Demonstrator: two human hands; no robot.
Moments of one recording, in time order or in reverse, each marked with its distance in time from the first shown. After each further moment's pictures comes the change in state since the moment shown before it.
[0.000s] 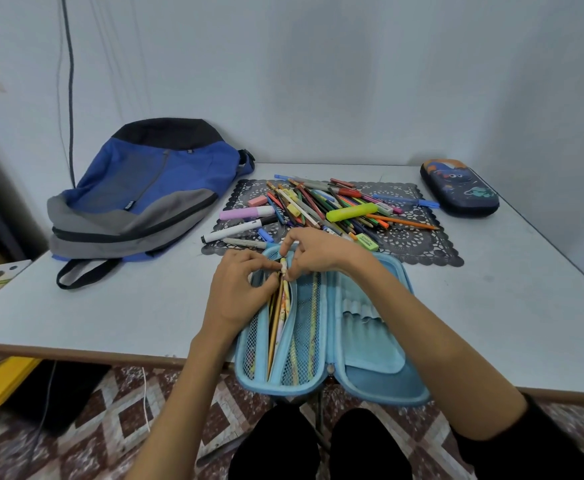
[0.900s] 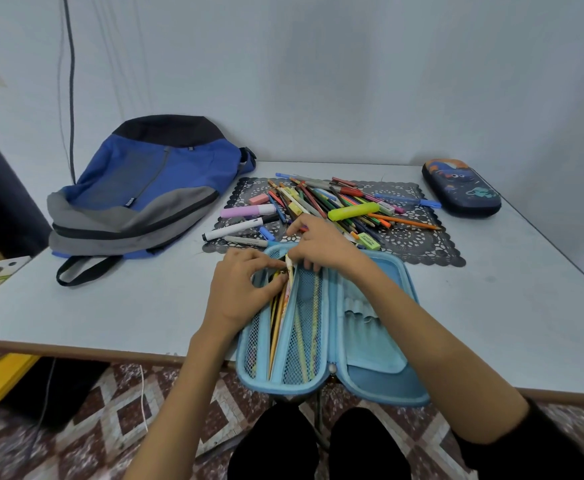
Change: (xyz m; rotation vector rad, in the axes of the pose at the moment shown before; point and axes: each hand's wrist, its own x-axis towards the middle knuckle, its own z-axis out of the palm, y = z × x) left_hand 0.000 -0.002 -0.001 0.031 -0.055 -0.002; right_hand -0.001 0.000 0.007 0.158 0.281 0.021
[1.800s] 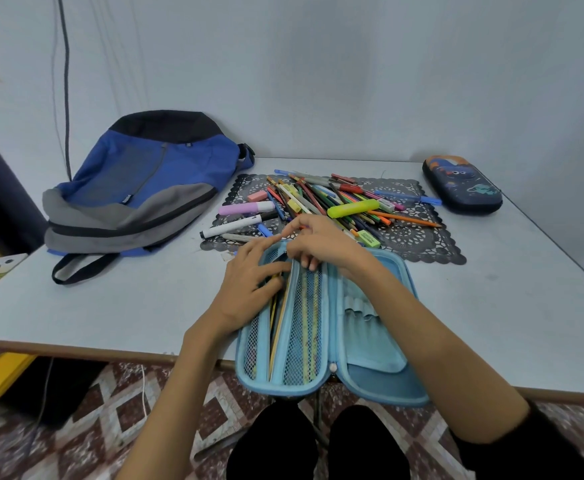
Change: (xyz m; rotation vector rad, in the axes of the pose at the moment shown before) left_hand 0.006 -0.020 0.012 0.036 -0.252 0.130; right_hand -0.005 0.001 -0.003 0.252 -0.061 0.009
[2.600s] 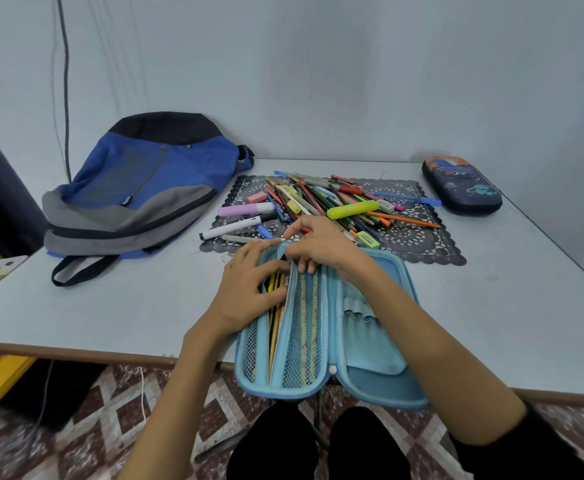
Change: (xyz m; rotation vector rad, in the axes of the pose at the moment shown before) left_hand -0.002 0.004 -0.002 -0.038 -0.004 -0.031; right_hand 0.004 0.007 0.001 0.002 0.038 -0.017
